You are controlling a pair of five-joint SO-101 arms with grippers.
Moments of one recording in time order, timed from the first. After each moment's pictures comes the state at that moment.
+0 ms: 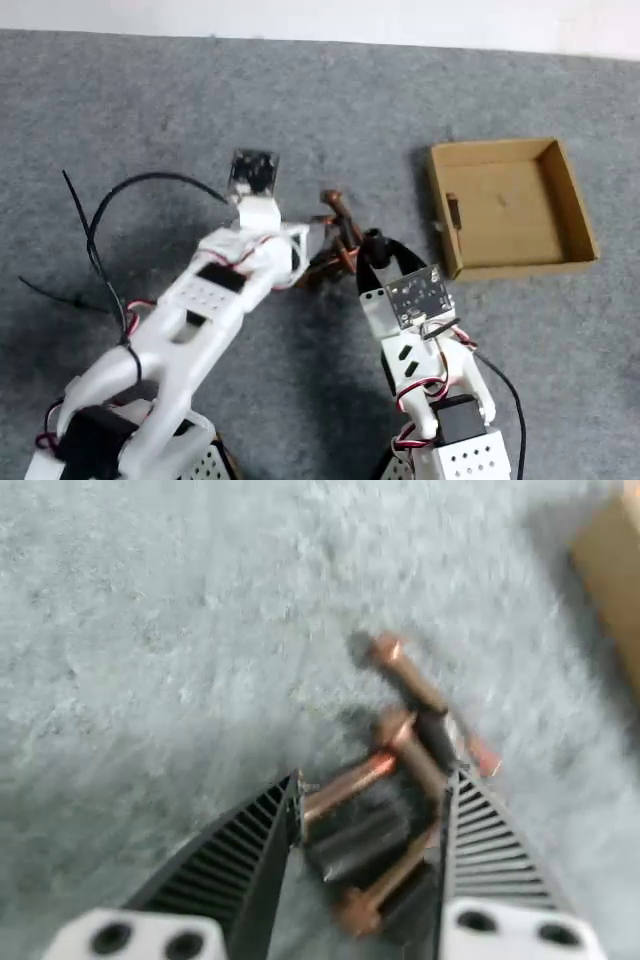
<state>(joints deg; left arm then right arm) 17.1 -21.1 56.1 15.4 21.4 -20.8 -103.5 96.0 27.8 15.3</state>
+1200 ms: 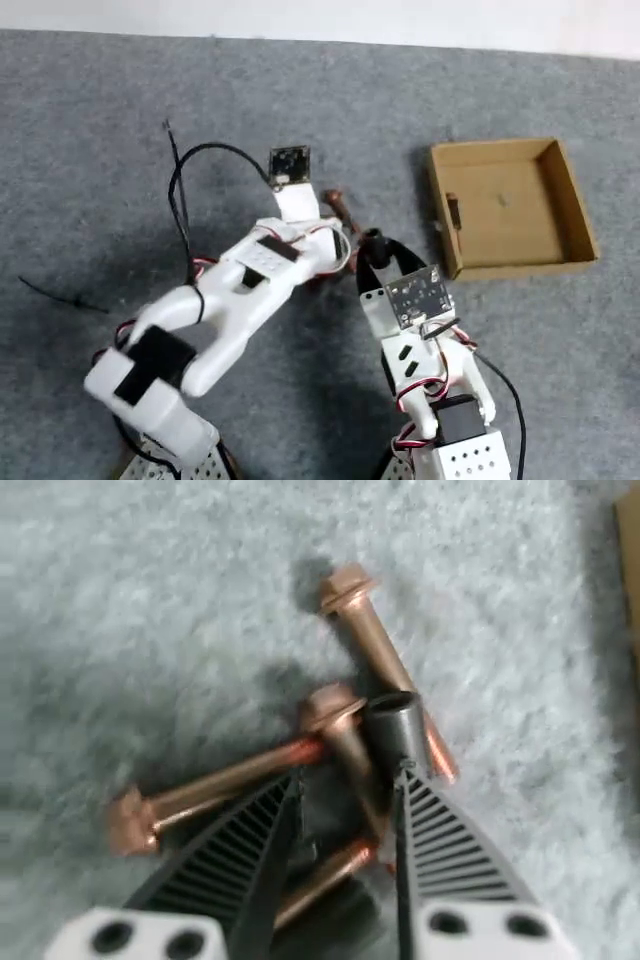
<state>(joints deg) 24.0 6.1 36.8 19.1 38.4 -20.8 -103.5 96.0 27.8 15.3</state>
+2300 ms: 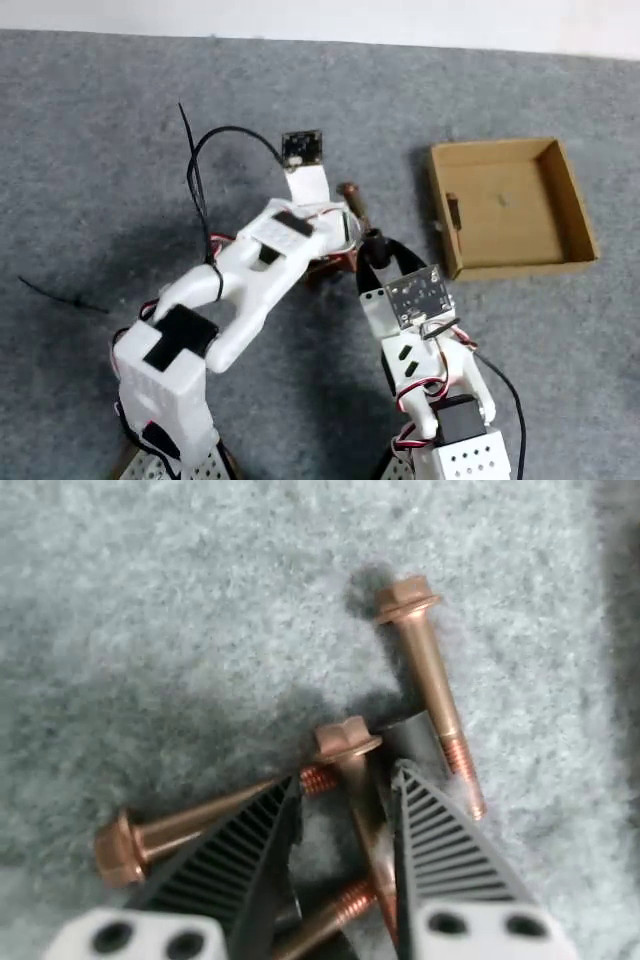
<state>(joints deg) 26.0 18.6 20.9 29.1 38.4 -20.8 -103.5 96.0 27.8 15.3</state>
